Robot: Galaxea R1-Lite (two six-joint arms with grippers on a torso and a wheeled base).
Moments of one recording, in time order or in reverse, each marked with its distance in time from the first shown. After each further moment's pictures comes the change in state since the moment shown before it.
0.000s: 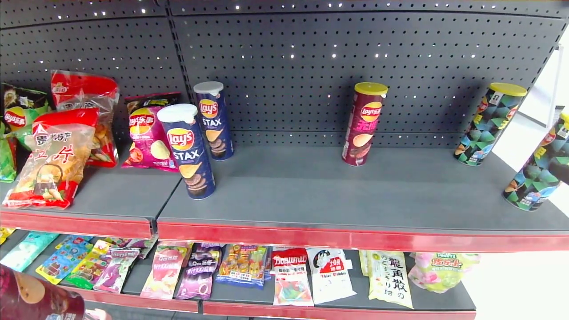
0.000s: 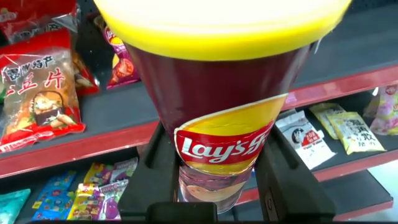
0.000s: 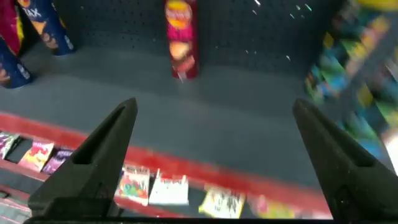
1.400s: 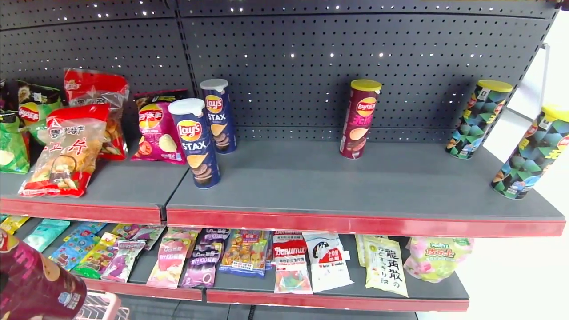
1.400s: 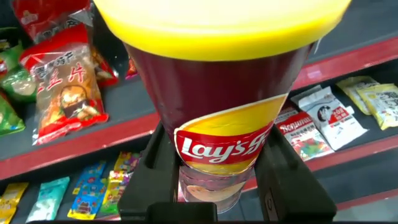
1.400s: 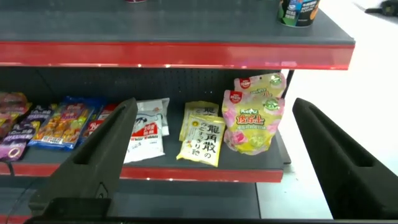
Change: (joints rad) left arm 0.003 0.121 0.057 -0.116 0.048 0.133; right arm -0.092 -0.893 0.681 0.149 -0.148 0.038
